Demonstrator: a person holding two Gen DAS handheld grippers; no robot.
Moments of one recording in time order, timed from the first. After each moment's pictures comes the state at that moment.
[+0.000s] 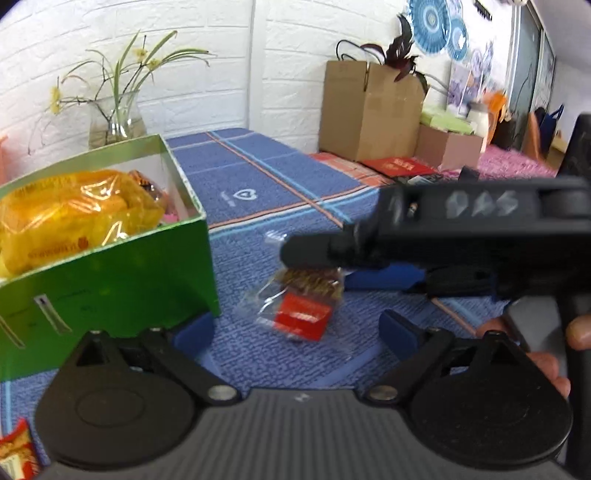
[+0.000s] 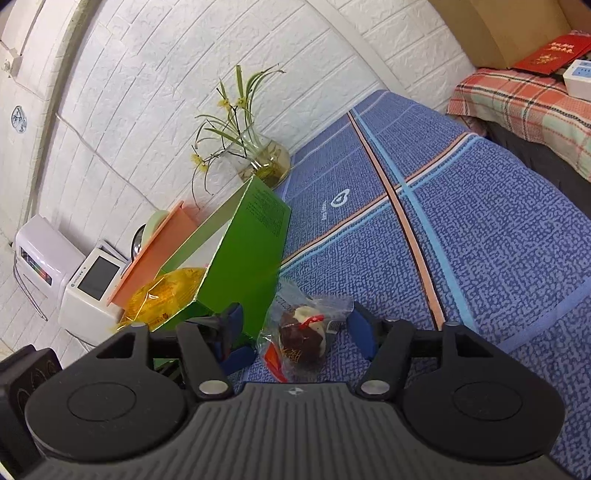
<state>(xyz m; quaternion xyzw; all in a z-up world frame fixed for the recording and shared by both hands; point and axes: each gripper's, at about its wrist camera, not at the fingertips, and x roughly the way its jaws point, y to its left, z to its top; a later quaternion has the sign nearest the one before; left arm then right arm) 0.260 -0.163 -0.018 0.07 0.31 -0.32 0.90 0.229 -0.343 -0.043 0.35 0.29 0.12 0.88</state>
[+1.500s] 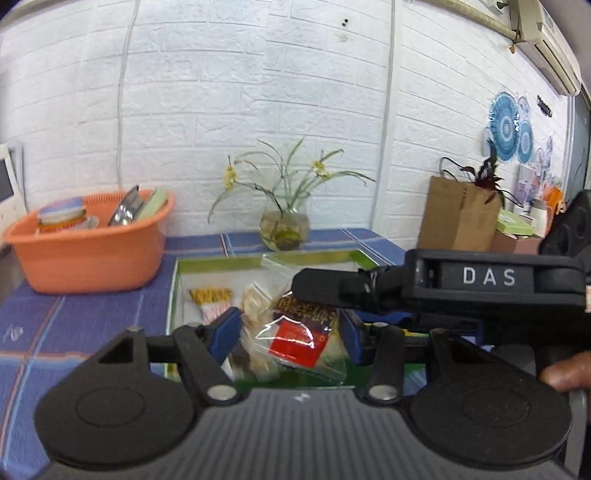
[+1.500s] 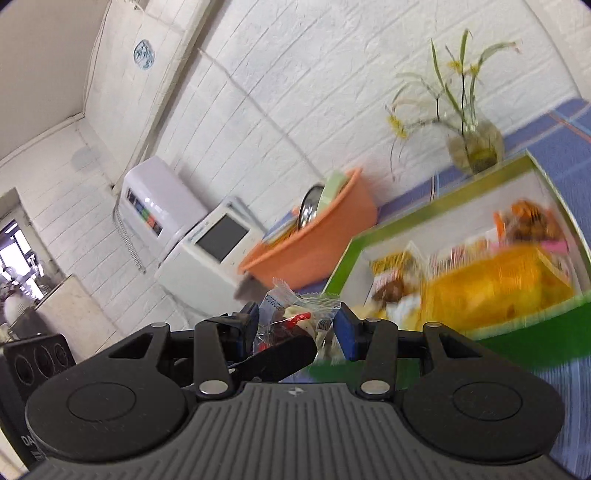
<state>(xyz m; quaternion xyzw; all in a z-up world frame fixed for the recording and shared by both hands) 0.248 0.037 0.079 0.01 0.19 -0.21 0.96 0.267 -0.161 0.045 0.30 0.21 0.29 0.89</state>
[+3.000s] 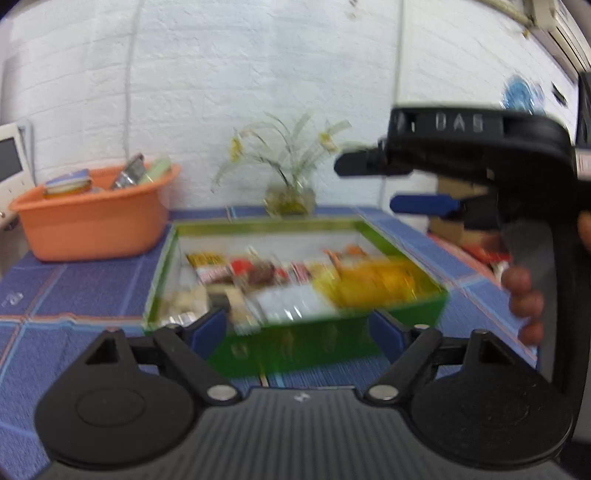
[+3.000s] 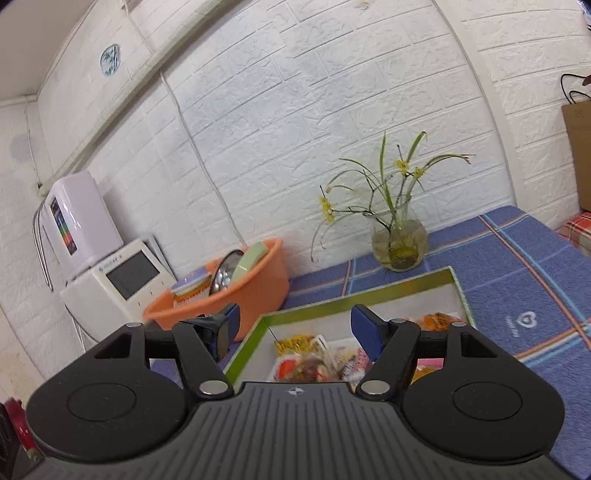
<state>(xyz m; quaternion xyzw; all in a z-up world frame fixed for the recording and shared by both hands) 0.222 0.020 0.049 0.01 0.24 -0.19 0.95 0.254 -0.180 0.073 0.20 0.18 0.15 0.95</state>
